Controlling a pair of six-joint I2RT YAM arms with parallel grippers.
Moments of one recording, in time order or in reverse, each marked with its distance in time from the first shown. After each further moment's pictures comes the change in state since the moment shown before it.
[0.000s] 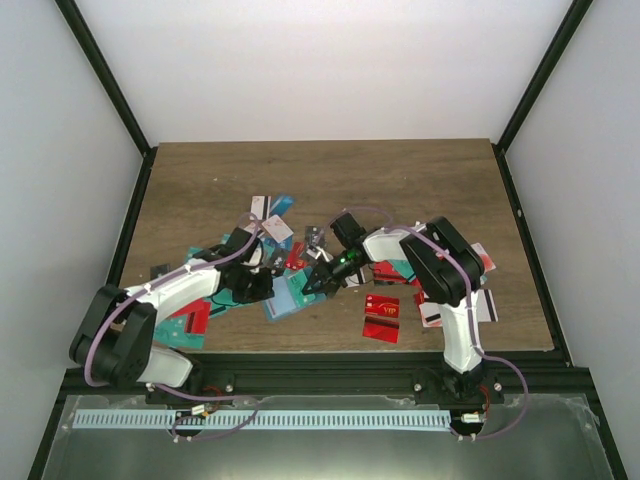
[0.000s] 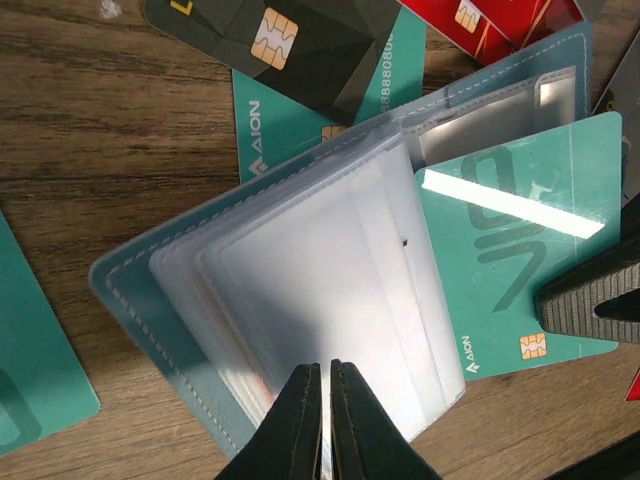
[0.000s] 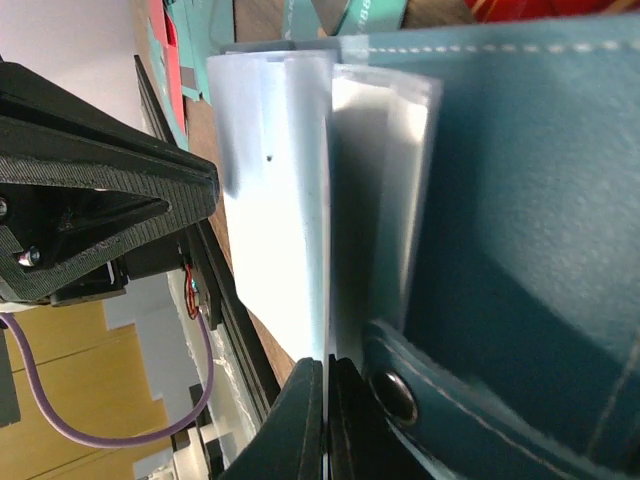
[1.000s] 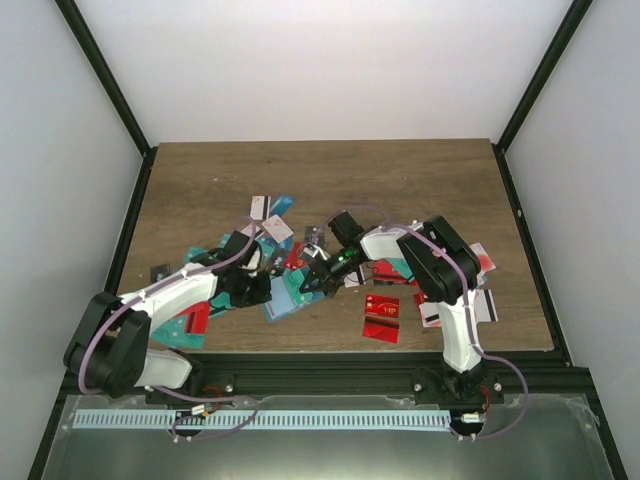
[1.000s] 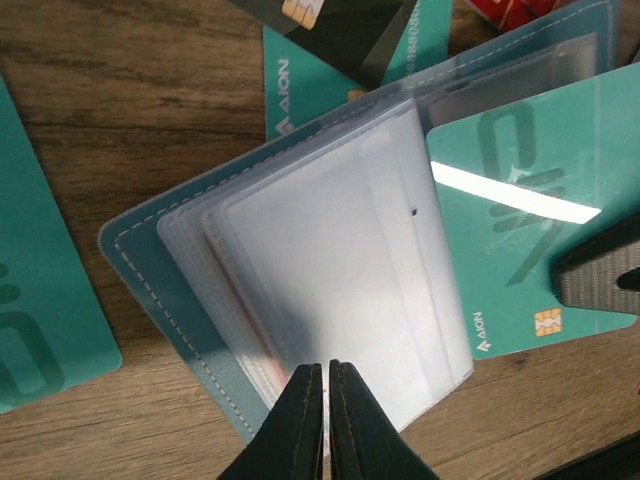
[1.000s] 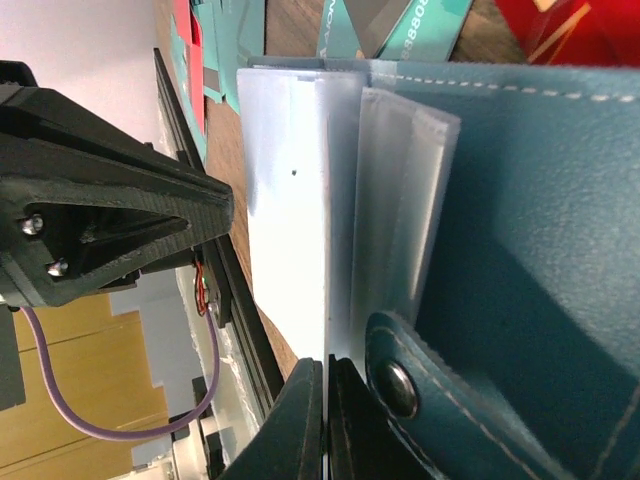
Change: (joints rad) left arm -0.013 -0.042 -0.021 -0.026 -0.022 -0.026; right arm 0.002 0.031 0.037 -0.010 -0.036 -0.034
